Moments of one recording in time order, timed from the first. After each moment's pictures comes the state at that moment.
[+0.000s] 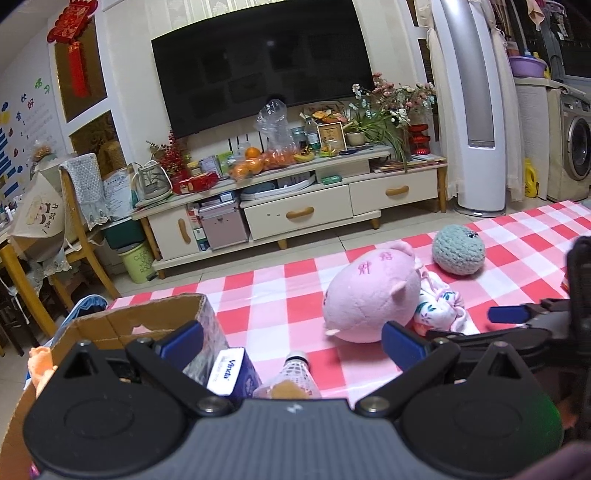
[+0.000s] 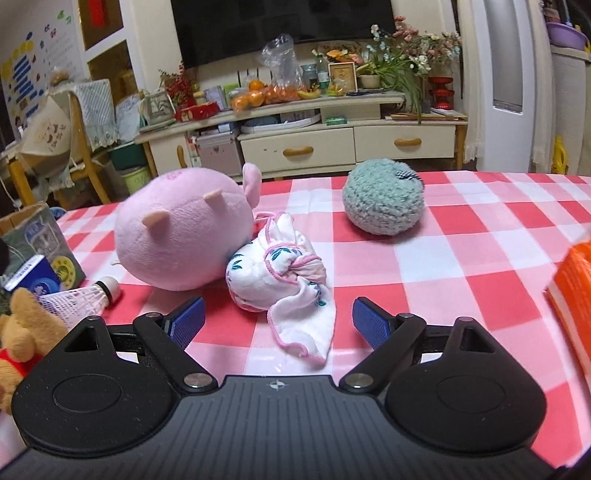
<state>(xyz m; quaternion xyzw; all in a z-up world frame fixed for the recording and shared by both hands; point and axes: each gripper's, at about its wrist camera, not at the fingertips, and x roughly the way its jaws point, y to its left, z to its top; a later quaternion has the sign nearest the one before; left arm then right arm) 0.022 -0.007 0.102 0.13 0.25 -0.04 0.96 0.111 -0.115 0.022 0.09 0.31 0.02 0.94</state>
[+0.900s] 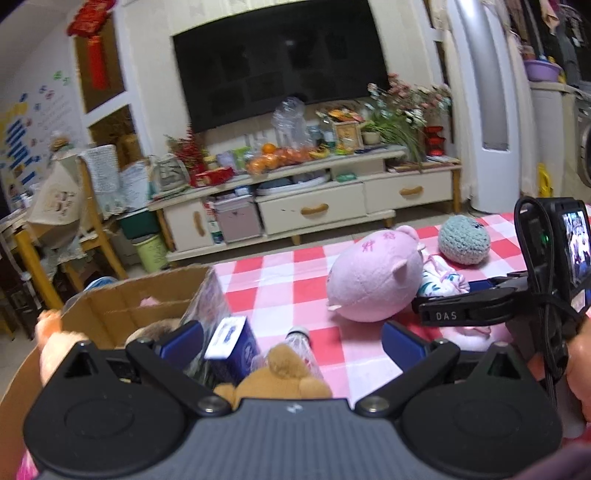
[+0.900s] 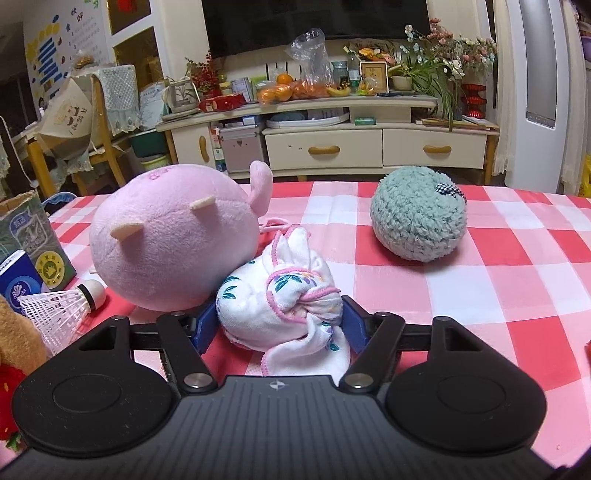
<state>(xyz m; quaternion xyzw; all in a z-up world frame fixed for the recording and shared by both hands) -0.010 -0.011 0.087 0.11 0.24 0.00 0.96 0.131 -0.133 0.013 0.07 0.31 0.07 0.95</state>
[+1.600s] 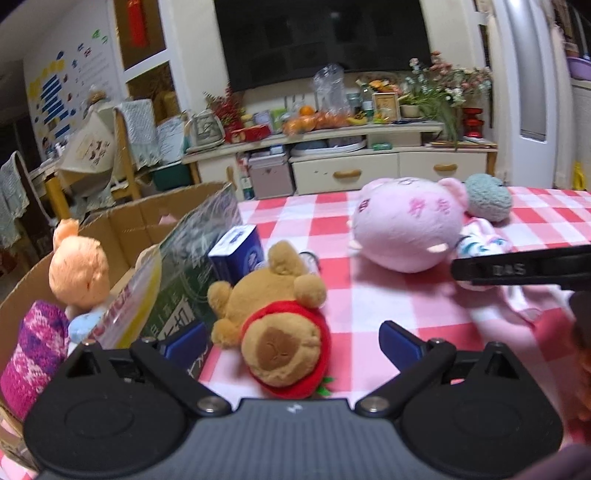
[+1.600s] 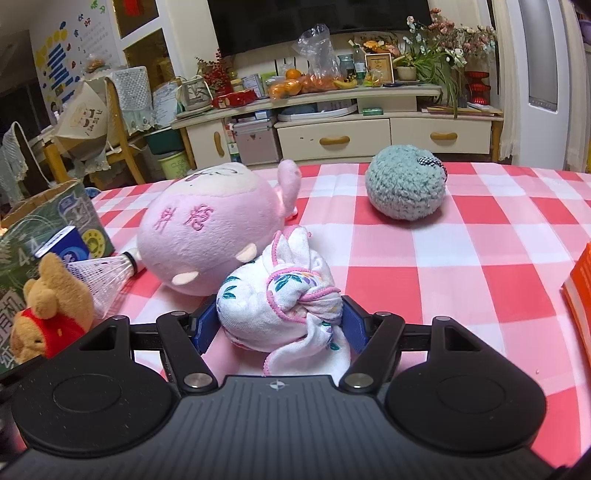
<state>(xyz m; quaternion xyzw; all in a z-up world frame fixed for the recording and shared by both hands) -0.022 -0.013 0.044 0.08 0.29 0.07 0.95 0.087 -0.145 0.017 0.09 0.33 0.09 0.94</state>
